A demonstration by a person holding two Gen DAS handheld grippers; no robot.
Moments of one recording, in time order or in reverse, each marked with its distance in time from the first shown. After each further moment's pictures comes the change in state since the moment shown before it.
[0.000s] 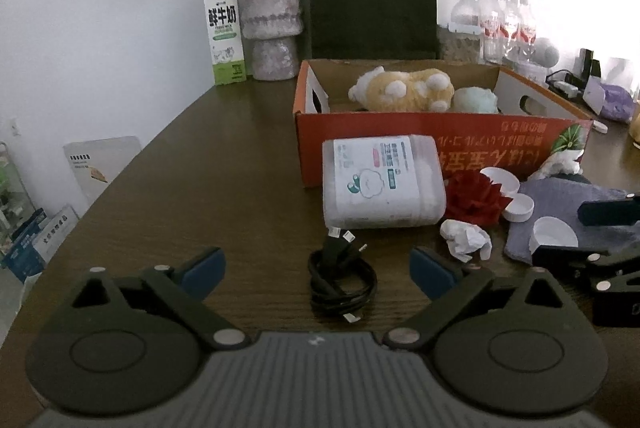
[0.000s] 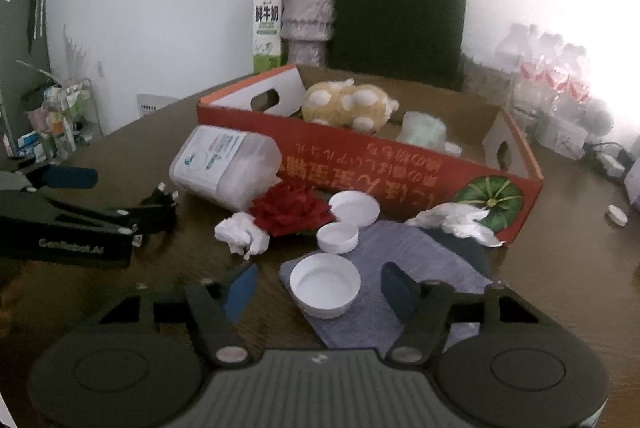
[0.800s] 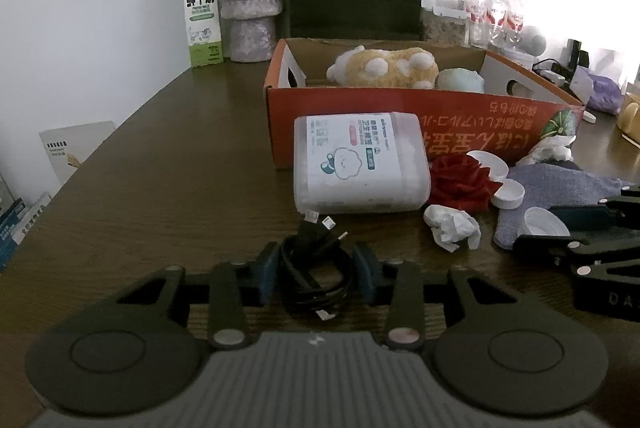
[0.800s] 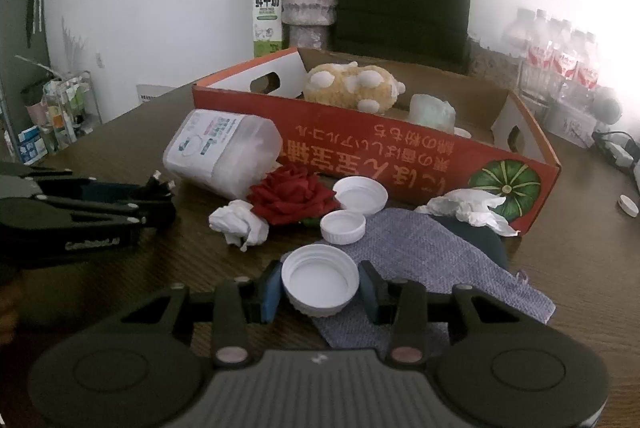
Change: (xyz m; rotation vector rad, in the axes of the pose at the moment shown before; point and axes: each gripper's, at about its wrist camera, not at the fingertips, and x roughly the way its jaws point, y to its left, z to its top) left arm 0.017 -0.005 -0.005 -0.006 0.037 -0.065; right arm 0.013 0.001 -0.002 0.007 0.026 0.009
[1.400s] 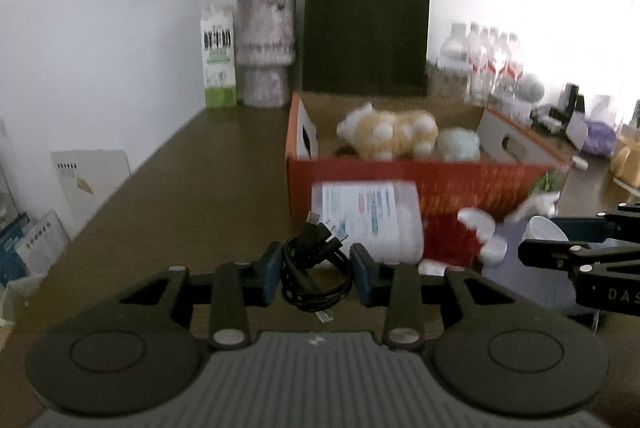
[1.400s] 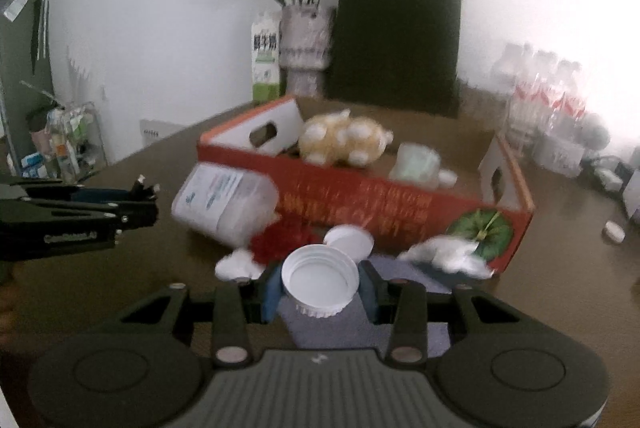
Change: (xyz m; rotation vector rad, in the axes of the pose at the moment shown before) left arm -0.039 0.010 0.026 -0.038 -0.126 0.004; right arm -0.032 -0.008 0.019 0.012 -0.125 -0.011
